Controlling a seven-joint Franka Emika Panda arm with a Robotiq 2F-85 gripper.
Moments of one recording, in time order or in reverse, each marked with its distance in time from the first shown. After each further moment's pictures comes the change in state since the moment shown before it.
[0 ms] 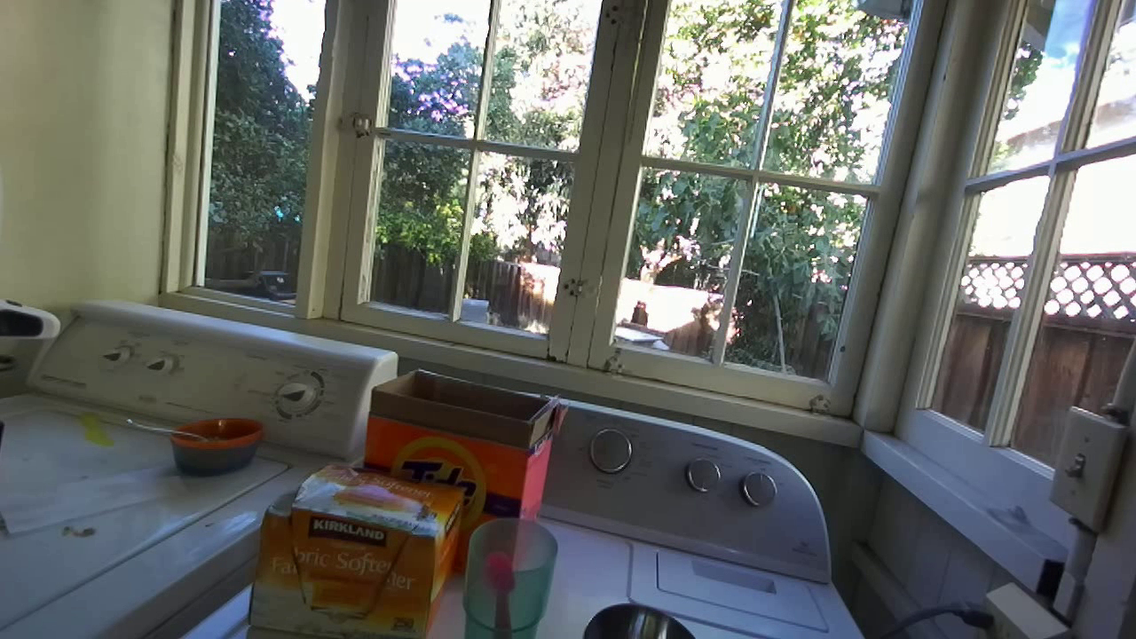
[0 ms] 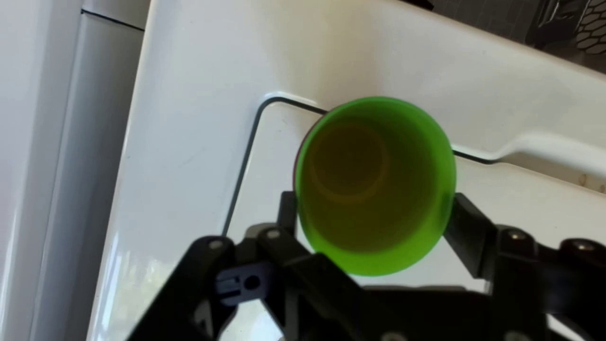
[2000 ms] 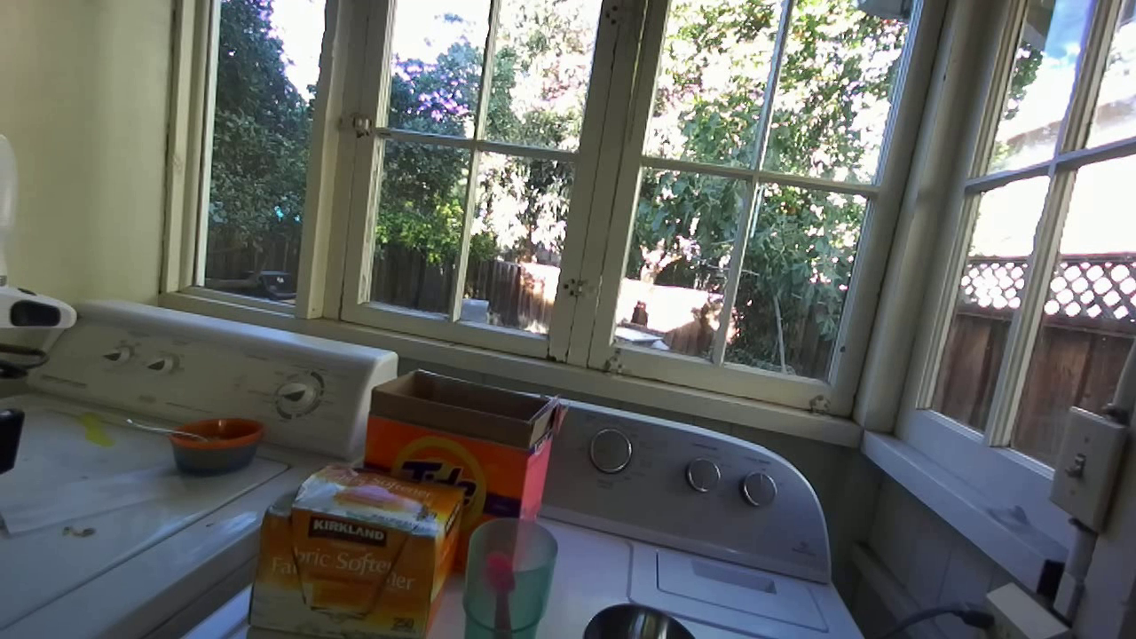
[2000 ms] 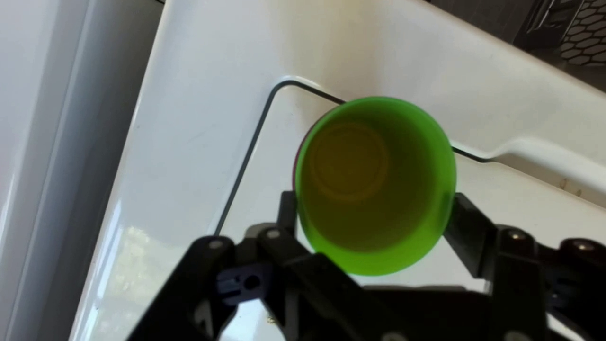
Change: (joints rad) arm -0.001 -0.040 -0.038 -0.017 0.068 0.016 -0.185
